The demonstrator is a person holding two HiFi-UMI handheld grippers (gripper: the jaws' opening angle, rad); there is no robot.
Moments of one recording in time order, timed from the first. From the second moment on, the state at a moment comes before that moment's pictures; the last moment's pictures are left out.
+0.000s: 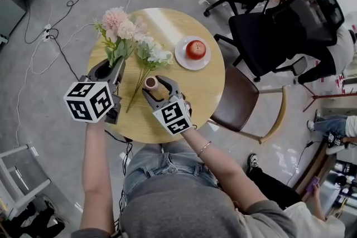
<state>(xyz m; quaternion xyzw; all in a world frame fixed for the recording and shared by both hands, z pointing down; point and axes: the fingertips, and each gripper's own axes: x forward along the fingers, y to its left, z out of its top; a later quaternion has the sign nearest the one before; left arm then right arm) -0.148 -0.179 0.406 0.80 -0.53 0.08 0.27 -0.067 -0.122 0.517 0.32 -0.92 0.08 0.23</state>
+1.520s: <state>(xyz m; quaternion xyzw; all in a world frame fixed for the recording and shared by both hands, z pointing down) -0.042 -0.212 0.347 0.89 -0.40 -0.03 0.22 -0.069 -0.124 0.512 0.33 -0.91 0.08 0.24</state>
